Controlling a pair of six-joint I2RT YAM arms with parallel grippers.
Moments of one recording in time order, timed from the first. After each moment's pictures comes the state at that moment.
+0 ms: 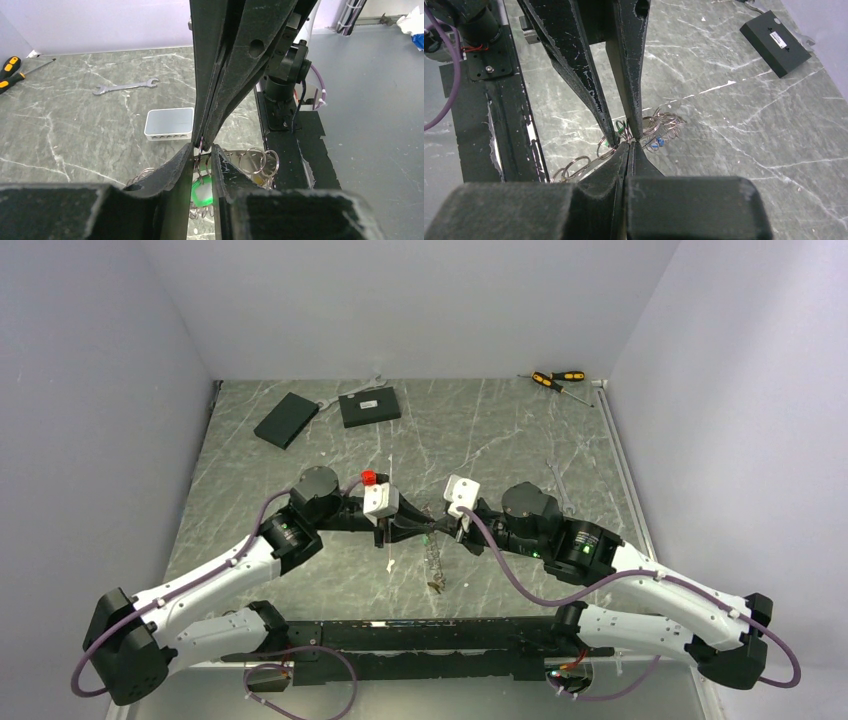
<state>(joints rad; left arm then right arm) -0.79 1.02 0.71 0.27 0.79 0.10 1.05 0.87 0.93 -0.40 -0.08 -0.21</state>
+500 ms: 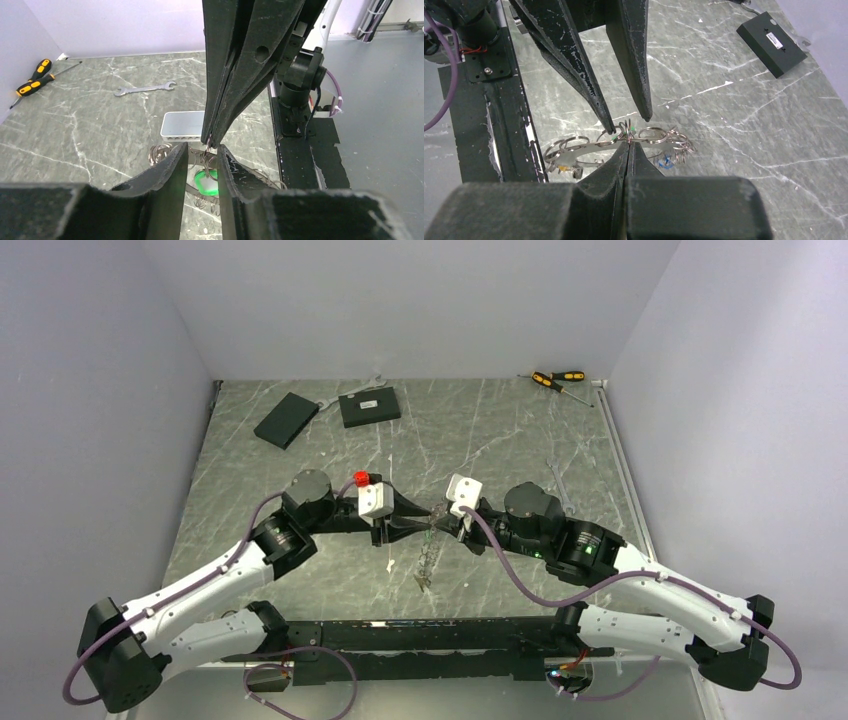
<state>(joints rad) -0.80 0.97 0.72 0.24 0.71 0.12 1.05 0.86 0.93 -0.40 -0.08 -0.21</state>
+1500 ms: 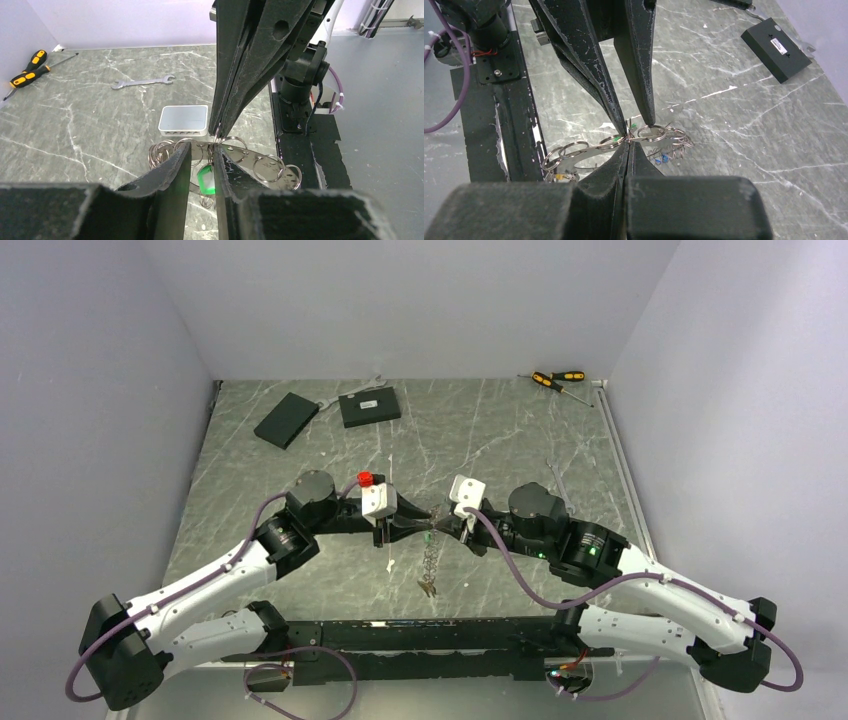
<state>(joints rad) -0.80 0.98 0.70 0.25 0.69 0.12 1.05 0.85 0.93 -0.40 -0.11 -0.21</state>
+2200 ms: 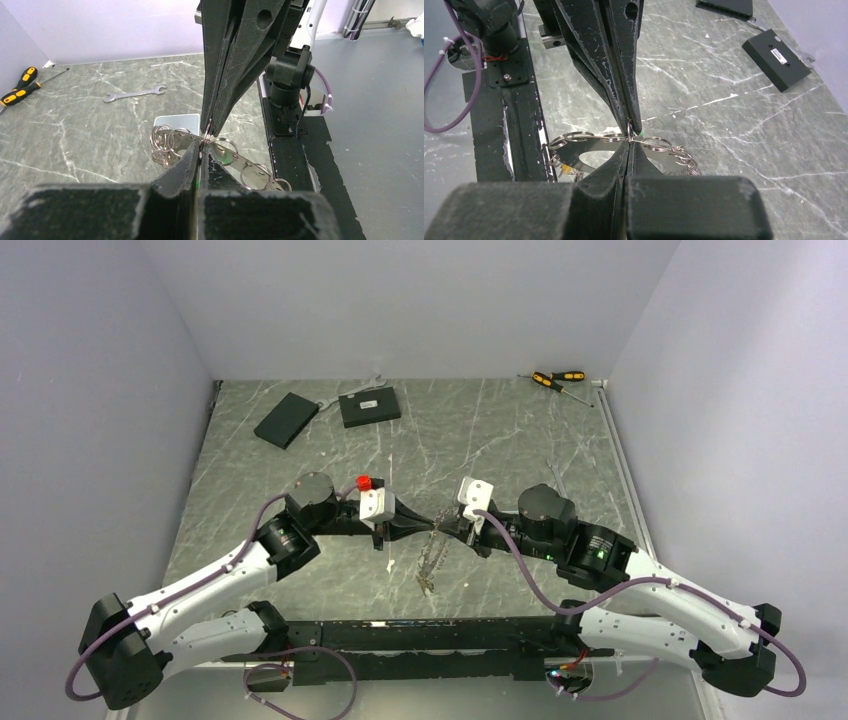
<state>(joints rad) -0.81 0.98 0.69 0.29 0.74 0.12 1.05 0.80 0.92 -0.40 -0.14 -0.21</state>
